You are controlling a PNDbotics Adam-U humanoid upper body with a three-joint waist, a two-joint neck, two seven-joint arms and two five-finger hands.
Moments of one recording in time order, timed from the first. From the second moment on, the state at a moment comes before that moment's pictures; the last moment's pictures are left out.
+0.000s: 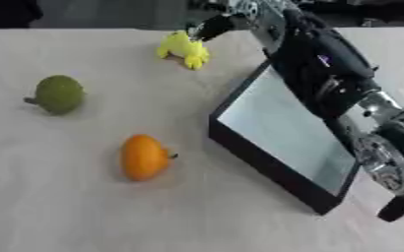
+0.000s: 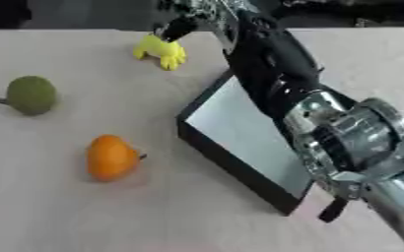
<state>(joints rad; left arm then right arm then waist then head) -0.11 0.29 0.18 -1.97 0.08 0.00 0.26 -1.43 -0.08 0.09 -0.41 1.00 -0.21 0.45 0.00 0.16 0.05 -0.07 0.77</state>
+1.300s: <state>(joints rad) -0.12 0.29 0.17 -1.97 0.08 0.00 0.24 -1.44 -0.08 0.05 -0.43 1.02 -0.17 0.47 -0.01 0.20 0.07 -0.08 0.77</state>
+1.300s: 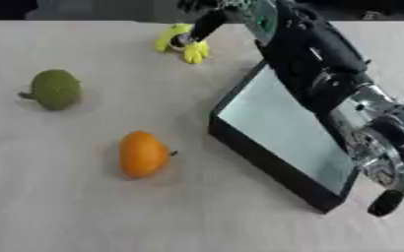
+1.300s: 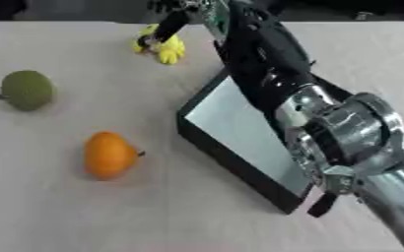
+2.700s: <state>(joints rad) -0.16 0.29 0.16 -1.97 0.08 0.00 0.23 -1.46 -0.14 -0.02 -0.41 1.12 -0.04 0.40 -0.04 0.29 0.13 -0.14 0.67</state>
